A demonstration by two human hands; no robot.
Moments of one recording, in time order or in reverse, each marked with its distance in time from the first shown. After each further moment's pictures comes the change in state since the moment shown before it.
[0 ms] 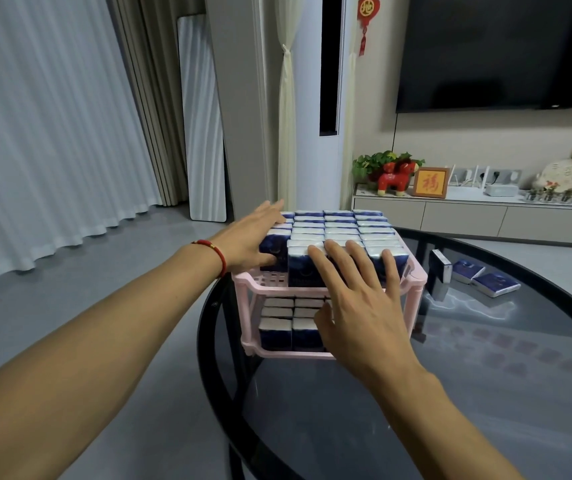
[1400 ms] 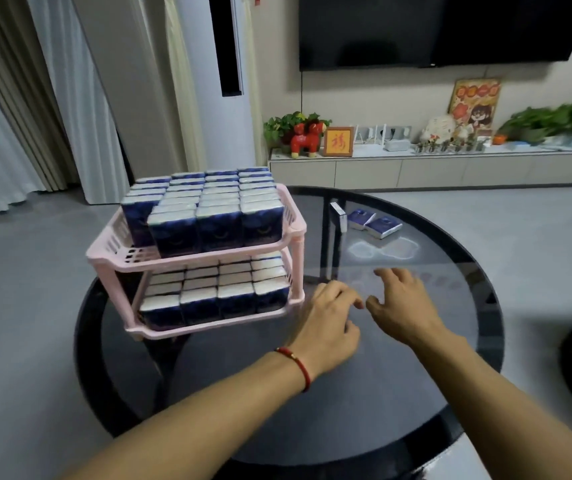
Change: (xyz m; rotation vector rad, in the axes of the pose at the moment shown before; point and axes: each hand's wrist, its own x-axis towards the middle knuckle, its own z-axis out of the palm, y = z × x) left_hand -0.030 0.245 0.193 -0.491 0.053 0.242; right_hand -0.102 0.205 0.030 0.040 -0.378 0.676
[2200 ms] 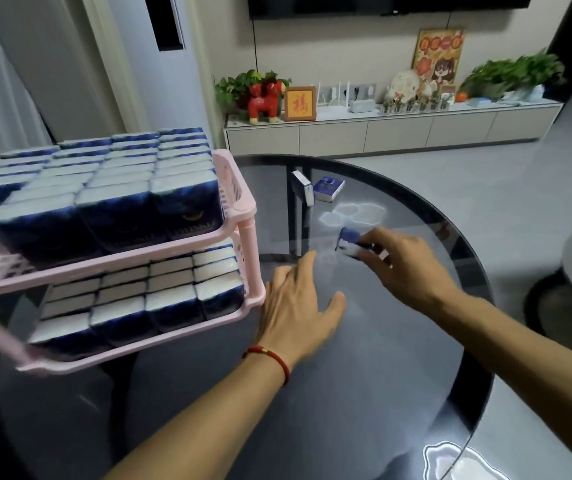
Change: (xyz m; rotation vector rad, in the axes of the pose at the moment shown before) left_hand 0.036 -0.015 0.027 -0.040 -0.057 -0.264; right_hand 0.045 0.055 -0.004 0.147 0.256 -0.364
